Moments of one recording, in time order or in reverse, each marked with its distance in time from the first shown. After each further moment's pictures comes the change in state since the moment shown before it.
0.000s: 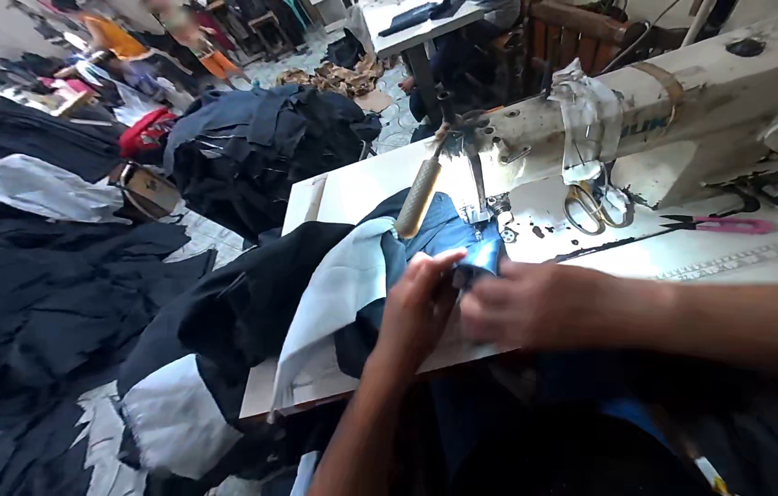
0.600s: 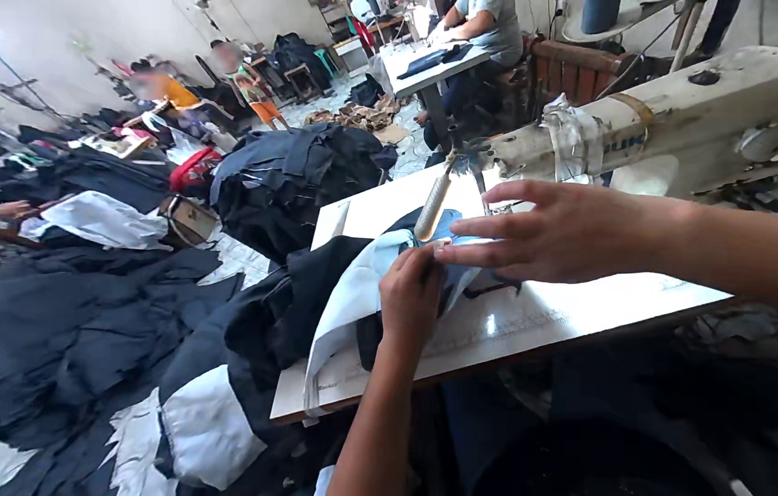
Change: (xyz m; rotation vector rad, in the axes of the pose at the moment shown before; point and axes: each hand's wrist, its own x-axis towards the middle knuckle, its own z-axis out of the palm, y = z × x) left_hand 0.016 0.001 -0.010 0.097 0.233 0.043; right_hand 0.010 0.042 -0.048 -0.252 -0.070 -0.189
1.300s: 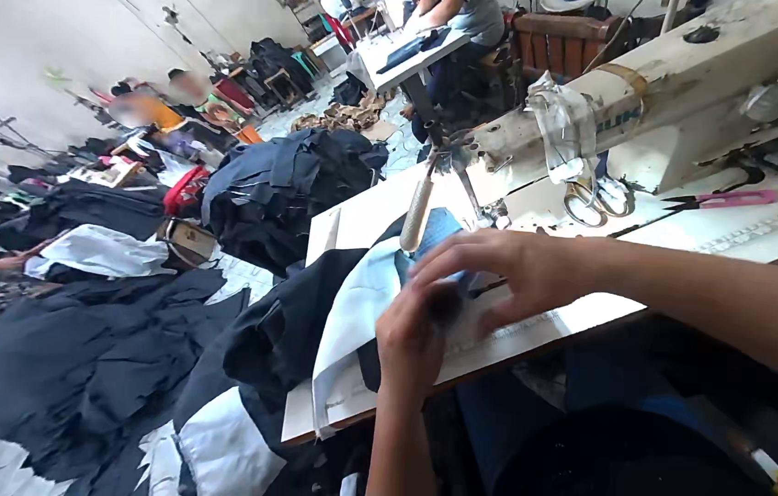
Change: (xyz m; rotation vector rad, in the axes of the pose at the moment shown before) left_hand -0.019 0.008 -0.013 -0.217 -0.108 0.101; right_hand 0.008 -0.026 0.063 0.935 0.342 0.348
